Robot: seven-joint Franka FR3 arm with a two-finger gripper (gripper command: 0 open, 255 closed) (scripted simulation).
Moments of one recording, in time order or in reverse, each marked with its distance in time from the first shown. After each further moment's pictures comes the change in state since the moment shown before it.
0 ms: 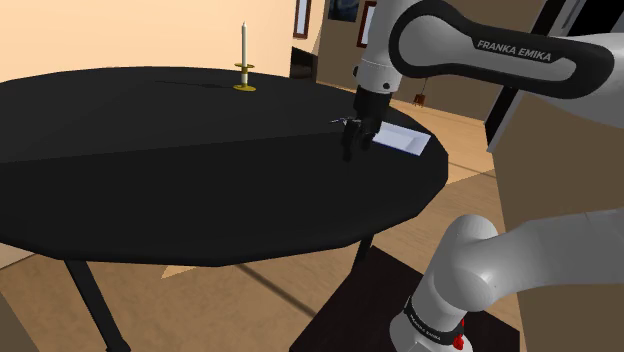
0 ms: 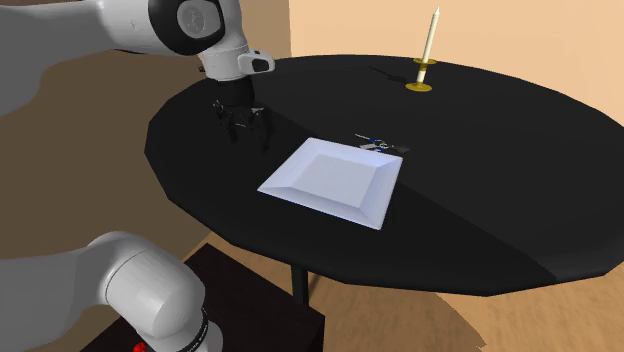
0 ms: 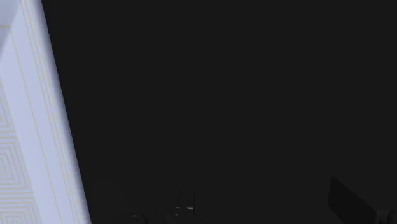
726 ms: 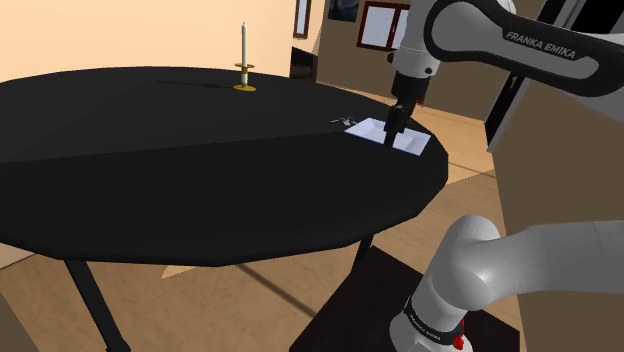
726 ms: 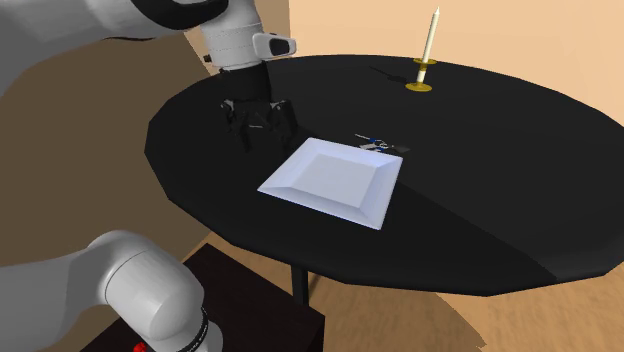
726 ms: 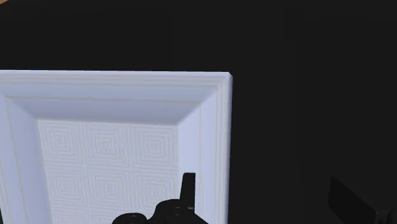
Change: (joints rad) arm -0.037 -0.074 -0.120 0.069 -0.194 -0.154 -0.229
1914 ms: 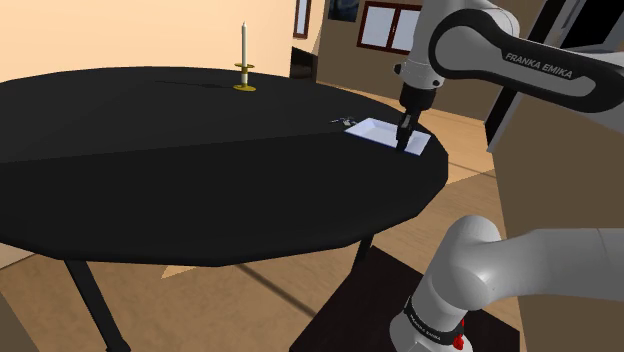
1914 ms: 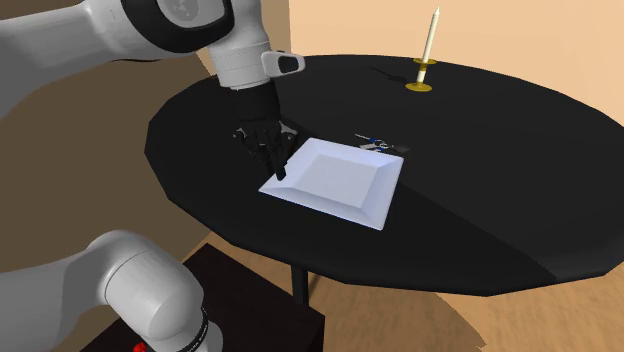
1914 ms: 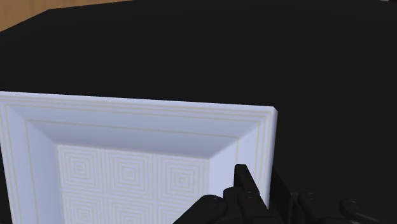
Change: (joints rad) arm -0.011 -0.059 -0.047 -0.080 -0.079 0.027 -0.067
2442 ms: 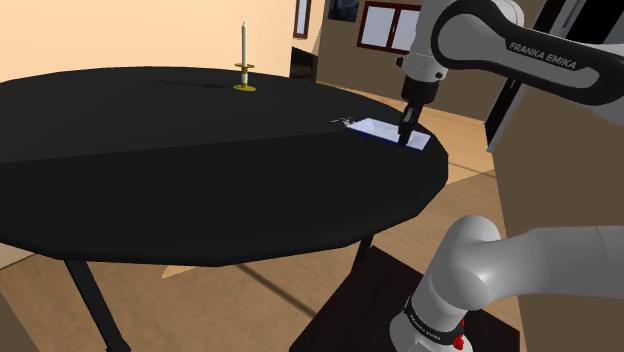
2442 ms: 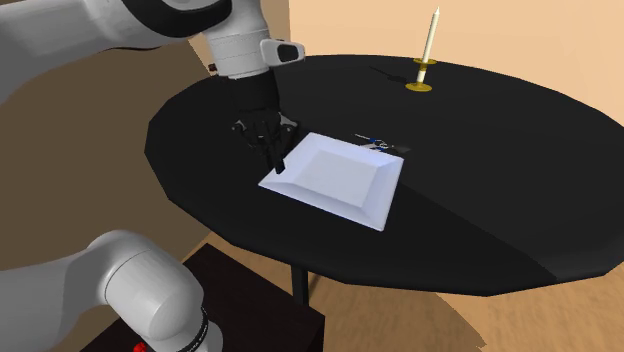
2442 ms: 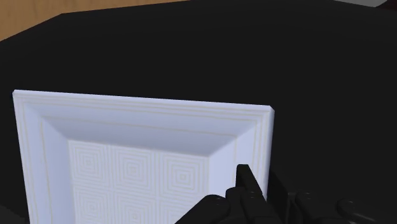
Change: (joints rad) arm 0.001 0.020 0.004 0.051 0.004 -0.031 -0.007
